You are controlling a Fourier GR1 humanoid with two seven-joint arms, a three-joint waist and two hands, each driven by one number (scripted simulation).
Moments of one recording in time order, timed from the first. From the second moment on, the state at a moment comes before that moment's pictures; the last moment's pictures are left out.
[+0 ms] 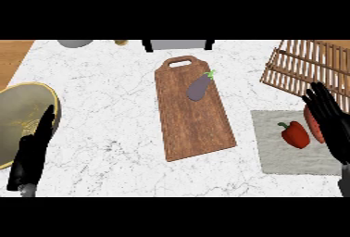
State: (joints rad) left arm 0.03 0.58 -0.26 -1.54 0.16 0.45 0.16; right arm -0.10 -0.50 0.01 -1.39 -0.42 0.08 -0.14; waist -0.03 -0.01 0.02
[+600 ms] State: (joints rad) left arm -0.14 0.45 -0.35 -1.58 0.18 0.35 0.07; right arm -0.23 -0.67 -0.09 -1.15 -0.37 0.17 -0.19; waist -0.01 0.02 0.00
